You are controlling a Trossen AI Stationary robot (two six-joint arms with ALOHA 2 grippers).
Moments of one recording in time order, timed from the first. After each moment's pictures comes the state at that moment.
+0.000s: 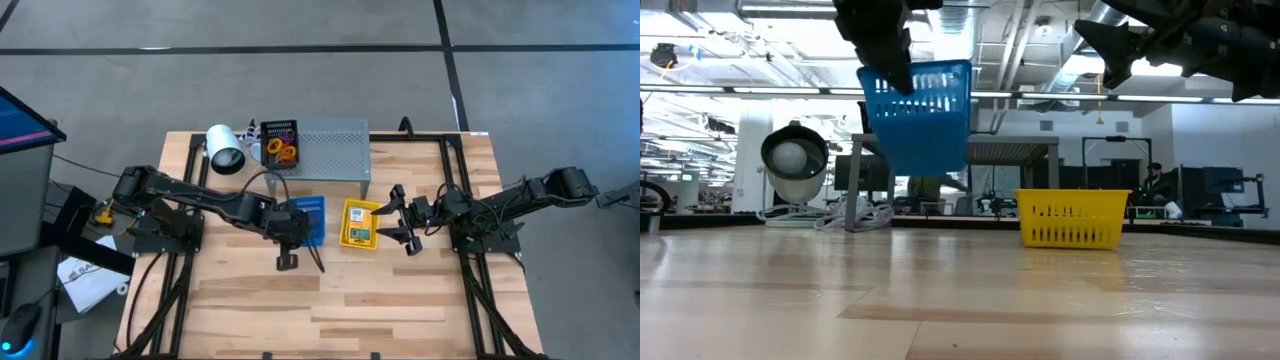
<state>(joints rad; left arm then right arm) -0.19 1.60 1.29 -0.73 -0.09 -0.23 0.09 1.07 0.19 1.09 -0.07 0.10</state>
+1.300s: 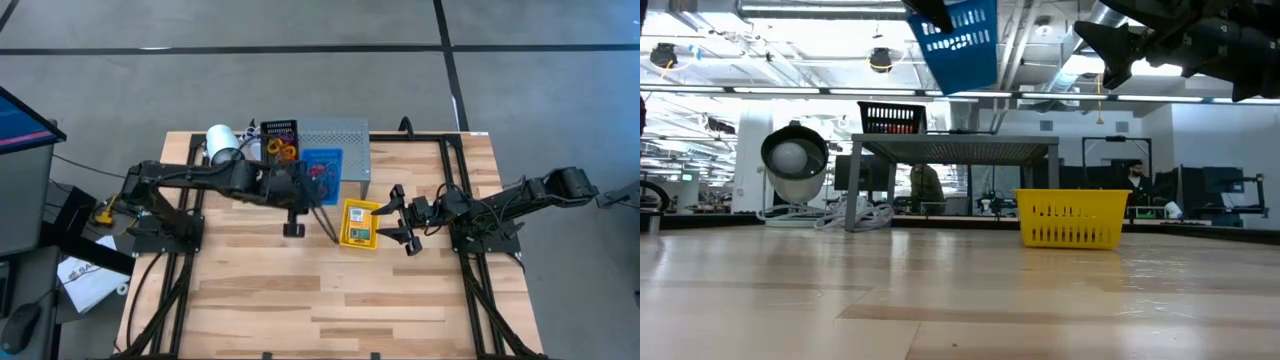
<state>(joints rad) -0.08 1.64 1.68 -0.96 -0.29 0.13 0.09 1.07 0.19 1.08 -0.07 0.10</state>
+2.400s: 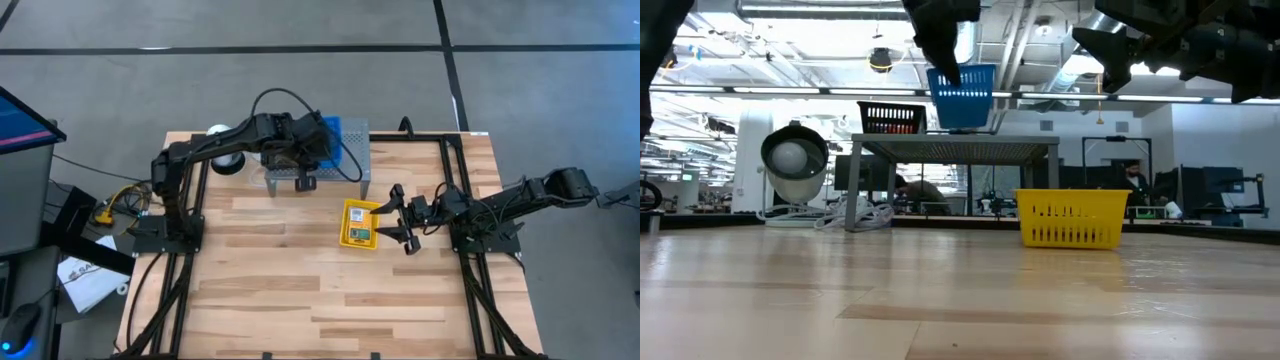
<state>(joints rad) 0.27 1.84 1.93 -1.11 -0.11 0.31 0.07 1.07 0.19 1.05 -0.07 0.10</state>
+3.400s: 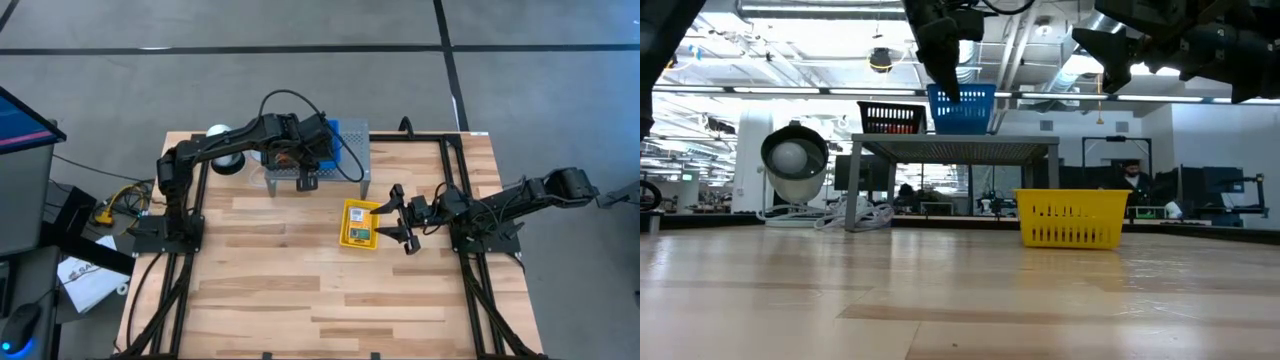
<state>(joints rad) 0.29 1.89 1.93 -1.13 -0.10 0.31 0.08 1.07 0.19 1.05 -0.07 0.10</state>
